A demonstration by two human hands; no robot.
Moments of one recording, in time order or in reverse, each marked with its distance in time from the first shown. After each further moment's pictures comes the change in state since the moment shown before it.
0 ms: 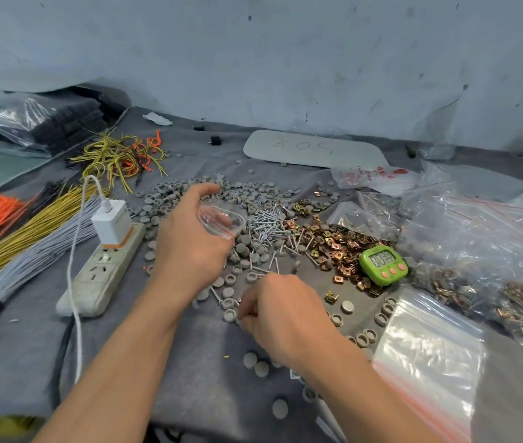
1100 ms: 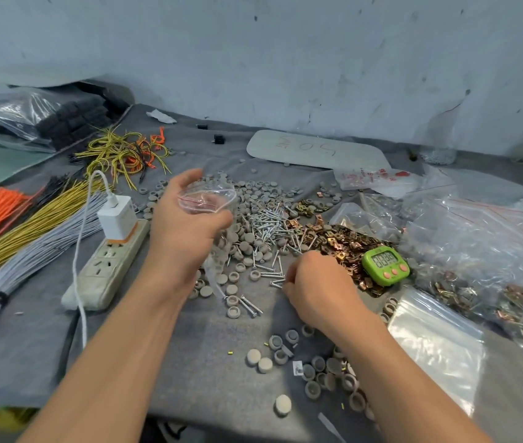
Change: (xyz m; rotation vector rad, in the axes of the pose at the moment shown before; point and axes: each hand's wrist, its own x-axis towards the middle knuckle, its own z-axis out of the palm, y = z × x) left_hand 0.001 0.009 -0.011 -0.584 0.024 -0.152; right_hand 0.022 0.035 -0.015 -0.077 0.010 0.360
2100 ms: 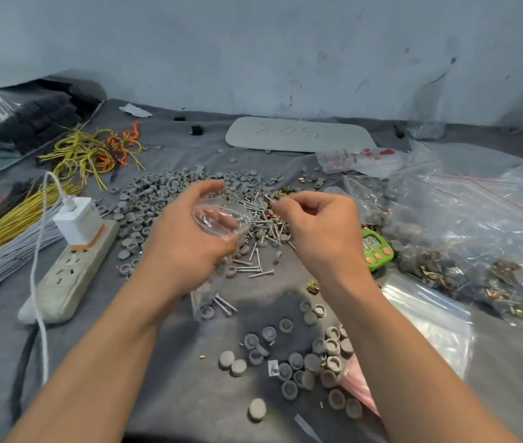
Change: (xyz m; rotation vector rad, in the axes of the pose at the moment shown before) left_hand -0.014 -0.005 0.027 0.503 -0.248 0.076; right_hand 0.013 0.017 -0.031 0.957 0.451 -0.078
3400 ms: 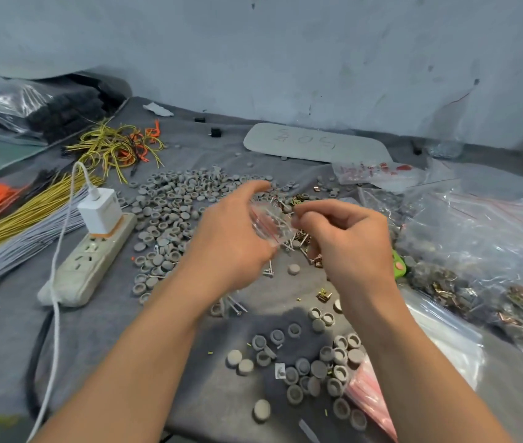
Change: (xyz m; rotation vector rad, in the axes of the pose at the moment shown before) left_hand 0.002 0.020 0.019 0.314 -0.042 0.041; right_hand -0.014 -0.006 -0.012 0.191 -0.043 -0.024
